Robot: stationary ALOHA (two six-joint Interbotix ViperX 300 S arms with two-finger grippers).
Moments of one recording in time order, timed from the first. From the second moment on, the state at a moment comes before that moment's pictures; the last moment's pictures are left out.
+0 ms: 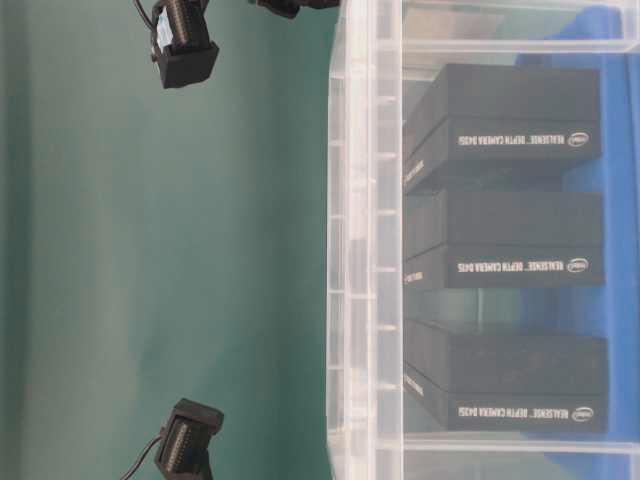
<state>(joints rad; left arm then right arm) 0.35 -0.28 0.66 0.01 0.85 0.23 -0.35 -0.31 0.69 -0.12 0.77 -0.18</state>
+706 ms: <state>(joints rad) 0.35 -0.28 0.66 0.01 0.85 0.23 -0.35 -0.30 0.67 -0.12 0.78 -0.19</state>
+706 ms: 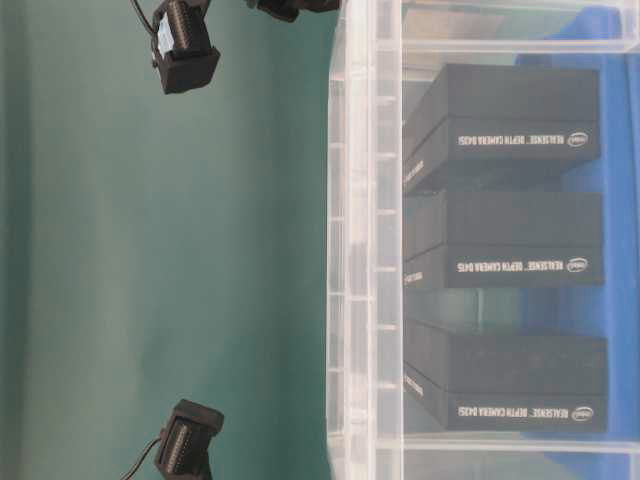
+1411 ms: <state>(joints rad) 0.35 -0.29 0.62 0.01 0.90 0.23 -0.35 -0.32 0.65 -0.12 0.81 -0.18</state>
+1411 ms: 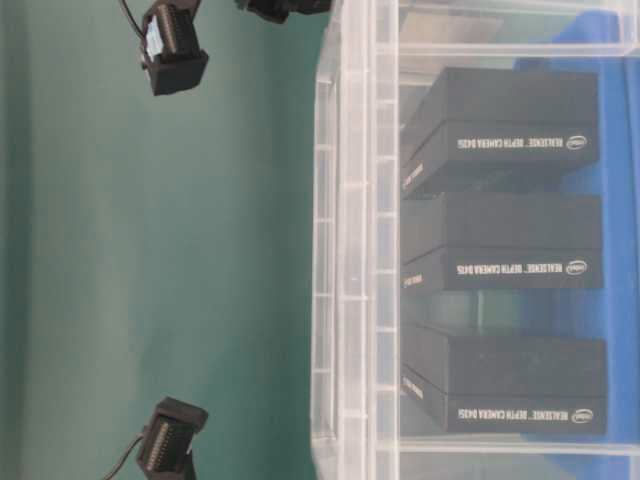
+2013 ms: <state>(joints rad) 0.33 -0.31 0.56 0.01 0.98 0.21 -0.33 -0.37 0.62 -0.12 0.88 -0.18</state>
